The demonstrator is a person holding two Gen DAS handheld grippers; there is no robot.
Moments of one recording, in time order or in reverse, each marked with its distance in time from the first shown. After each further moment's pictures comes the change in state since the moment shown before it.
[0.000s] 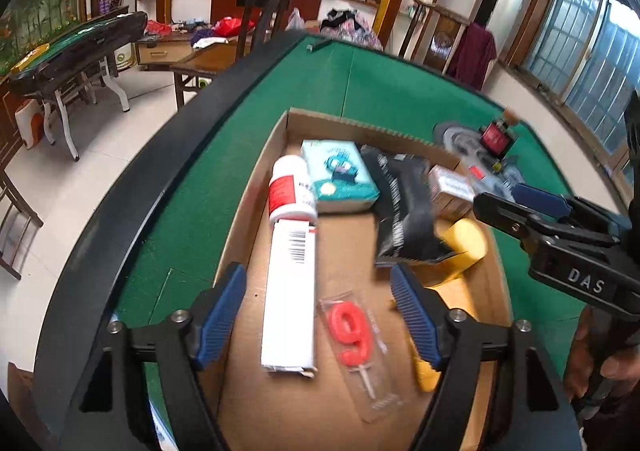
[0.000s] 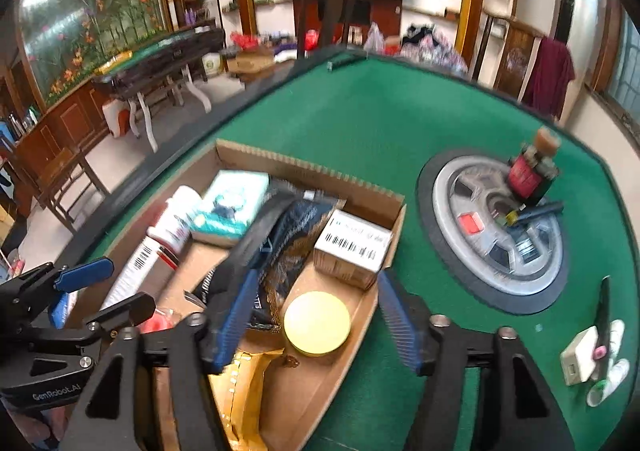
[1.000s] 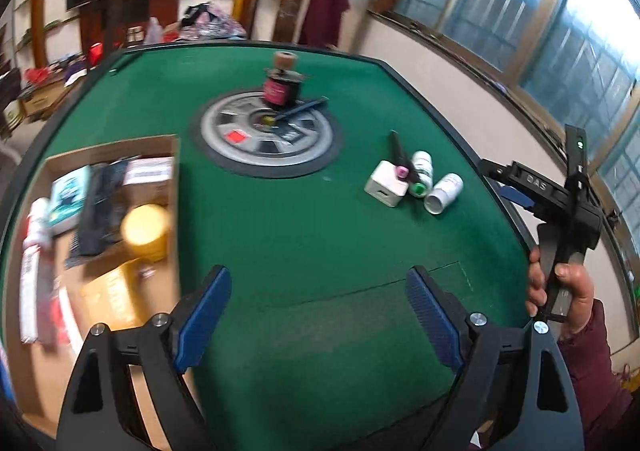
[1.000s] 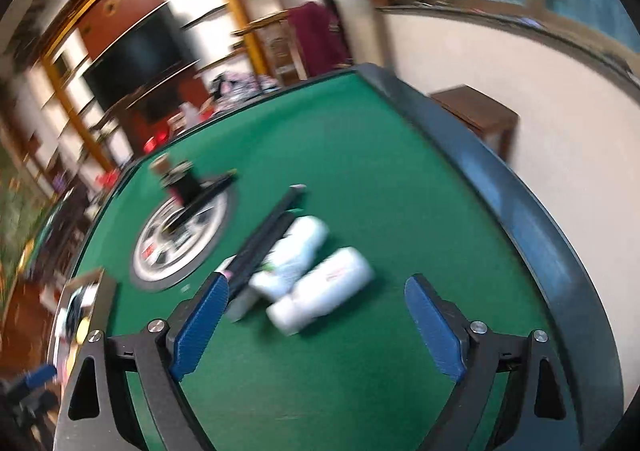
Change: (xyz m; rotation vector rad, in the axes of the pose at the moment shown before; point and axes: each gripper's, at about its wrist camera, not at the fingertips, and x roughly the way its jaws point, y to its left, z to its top) left arm -0.009 -0.231 -0.036 0.318 0.096 -0.308; right arm -0.136 -0.326 -0.158 0.703 -0.136 -0.260
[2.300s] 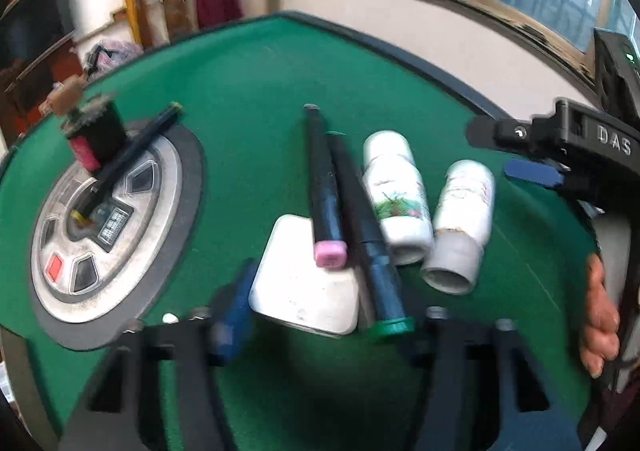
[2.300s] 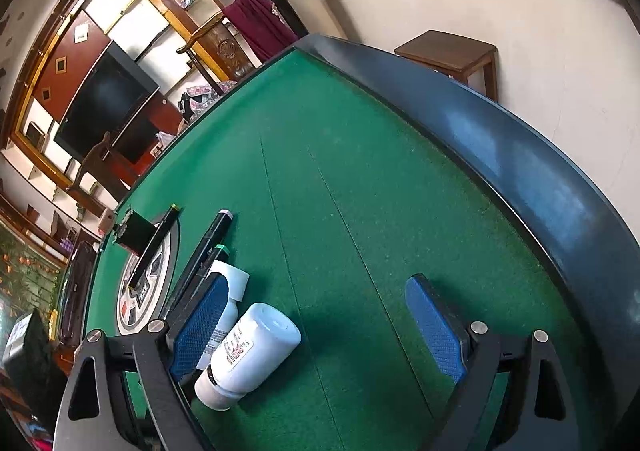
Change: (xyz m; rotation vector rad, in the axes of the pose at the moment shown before) left arm 0.194 -0.095 0.068 0.363 0.098 -0.011; right arm 0.065 -0.062 0.018 0.206 0.068 0.061
